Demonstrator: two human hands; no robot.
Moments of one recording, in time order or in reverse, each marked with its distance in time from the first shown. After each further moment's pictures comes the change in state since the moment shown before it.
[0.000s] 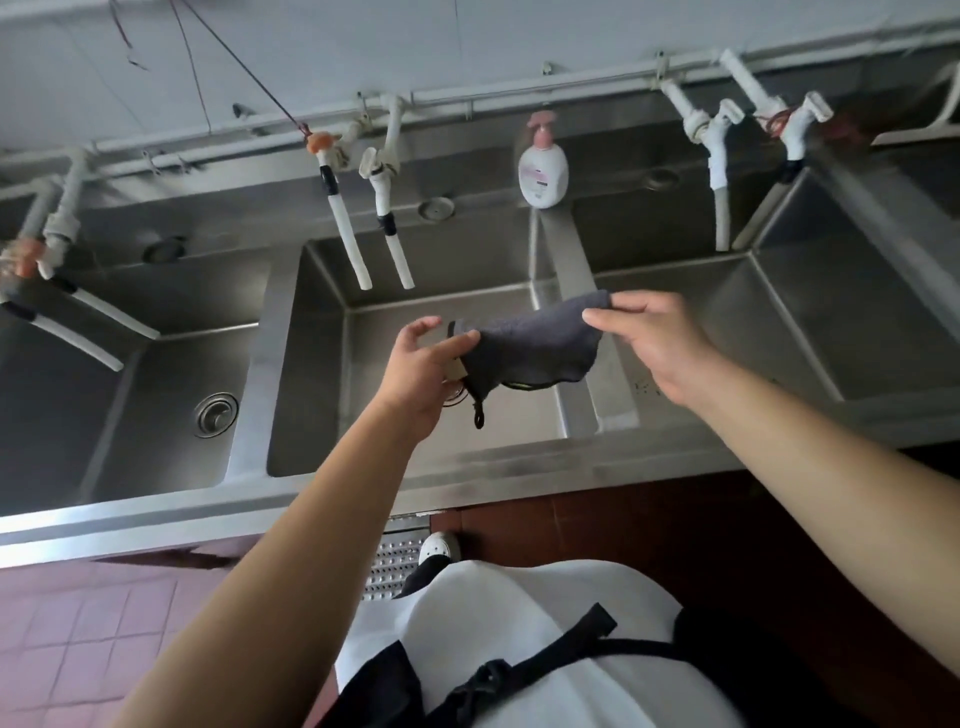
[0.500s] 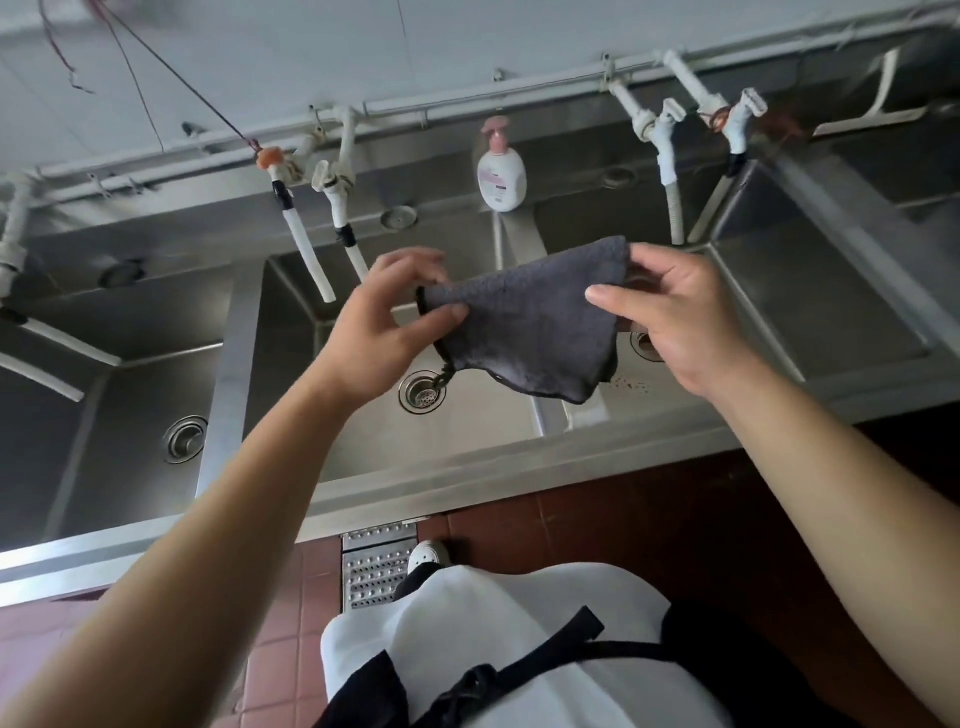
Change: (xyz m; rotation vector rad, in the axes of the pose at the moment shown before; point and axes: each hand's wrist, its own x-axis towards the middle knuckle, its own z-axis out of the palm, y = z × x) left_hand -0.028 0.064 0.016 0.713 -0.324 0.804; right_hand -0.038 -0.036 -0.042 0.059 -0.035 -0.345
